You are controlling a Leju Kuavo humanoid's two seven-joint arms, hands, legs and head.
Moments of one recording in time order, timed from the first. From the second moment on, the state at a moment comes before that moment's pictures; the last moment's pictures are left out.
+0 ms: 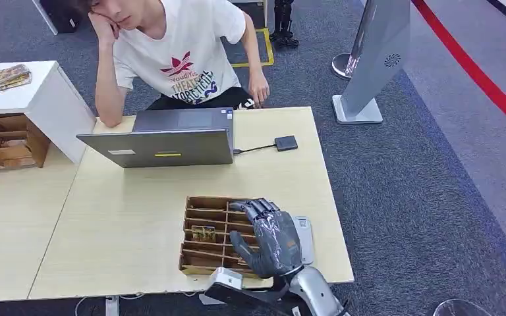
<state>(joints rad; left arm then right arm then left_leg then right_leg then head) -0.19 -0.07 -1.44 -0.13 0.96 0.32 0.21 -0.13 -0.01 0.79 -1.49 1.01 -0.46 0.01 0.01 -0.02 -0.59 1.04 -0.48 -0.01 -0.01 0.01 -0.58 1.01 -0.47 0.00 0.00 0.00</state>
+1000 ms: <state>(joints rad) -0.19 -0.08 -1.44 -0.13 0.95 0.31 0.24 -0.22 0.03 0.80 -1.35 1.13 -0.47 0.08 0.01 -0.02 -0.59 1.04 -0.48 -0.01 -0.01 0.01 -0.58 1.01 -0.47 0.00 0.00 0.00</state>
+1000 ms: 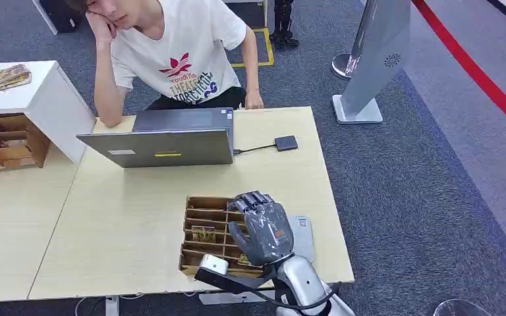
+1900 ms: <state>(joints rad) -0.19 -0.08 -1.45 -0.13 0.95 0.30 0.24 -0.23 0.05 0.80 -1.28 1.18 -0.45 0.12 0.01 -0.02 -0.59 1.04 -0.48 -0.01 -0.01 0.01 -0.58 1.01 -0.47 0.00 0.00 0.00</state>
